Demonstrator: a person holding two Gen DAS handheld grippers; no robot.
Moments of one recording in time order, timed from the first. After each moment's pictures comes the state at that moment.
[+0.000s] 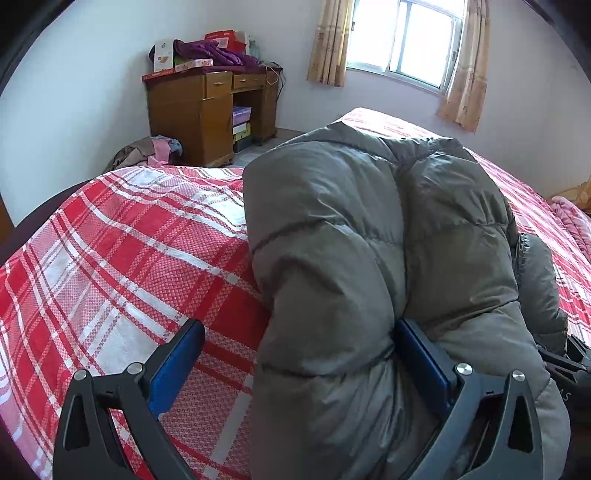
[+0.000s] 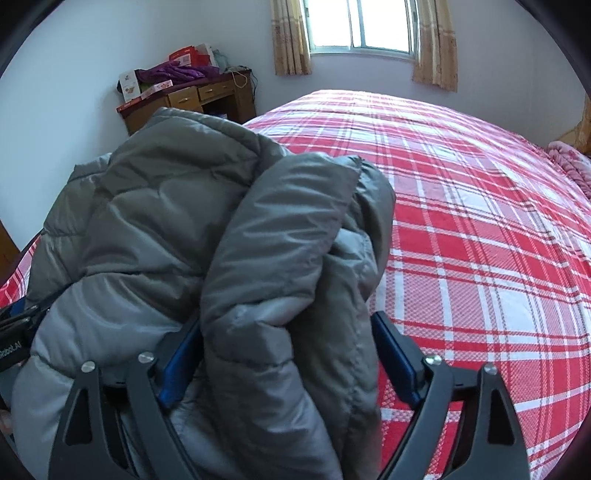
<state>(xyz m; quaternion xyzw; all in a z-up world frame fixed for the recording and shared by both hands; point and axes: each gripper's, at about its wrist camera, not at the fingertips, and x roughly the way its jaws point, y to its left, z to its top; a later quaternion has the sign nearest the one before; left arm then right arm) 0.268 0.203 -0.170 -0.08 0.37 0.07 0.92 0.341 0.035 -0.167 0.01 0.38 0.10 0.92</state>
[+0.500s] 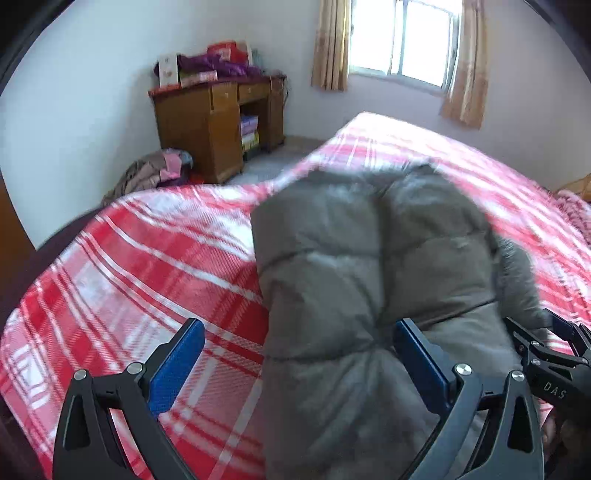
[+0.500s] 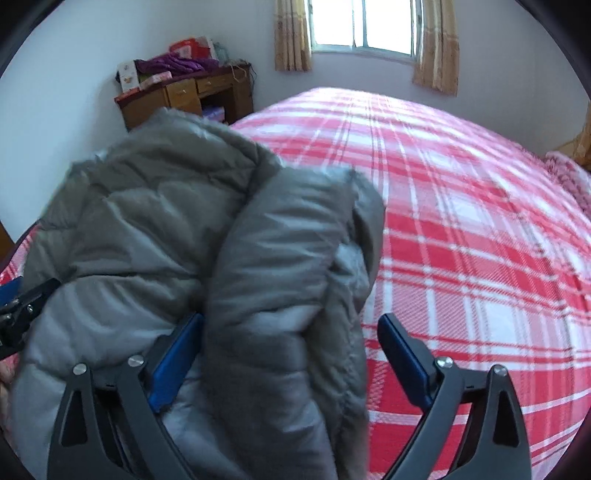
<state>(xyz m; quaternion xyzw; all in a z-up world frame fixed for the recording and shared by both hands) 0.238 0.187 -0.119 -0.05 0.35 0.09 0.93 0.336 0.036 -0.146 -0.02 0.38 0.10 0.92</state>
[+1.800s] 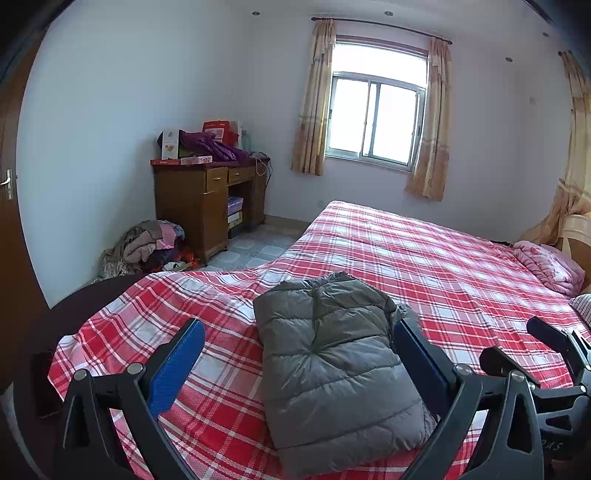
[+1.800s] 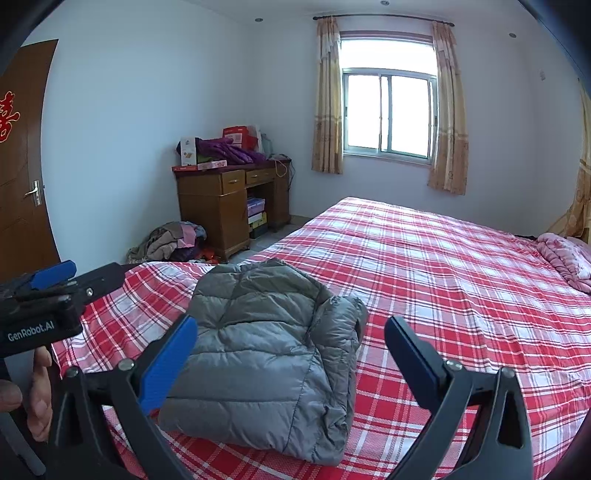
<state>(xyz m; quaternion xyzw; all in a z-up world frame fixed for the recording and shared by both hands) 0.092 0.162 0.003 -0.07 0.21 0.06 0.97 0.154 0.043 0.002 -0.04 0.20 0.15 0.97</state>
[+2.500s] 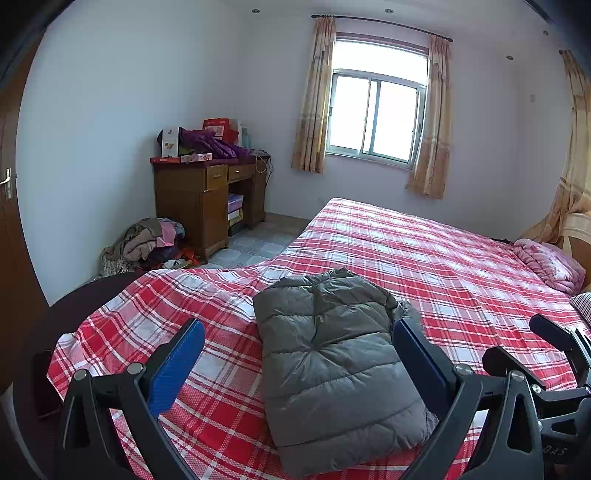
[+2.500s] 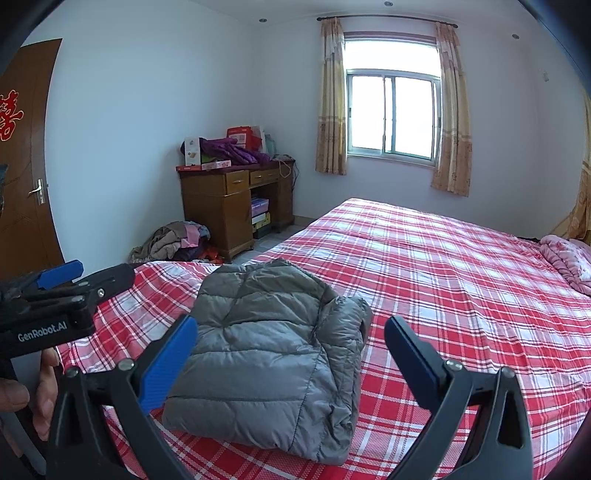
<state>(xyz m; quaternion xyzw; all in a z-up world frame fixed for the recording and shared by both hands) 0.095 0.162 -0.001 -0.06 0.21 0.06 0.97 0.148 0.047 0.003 -0.05 0.20 0.16 0.97</state>
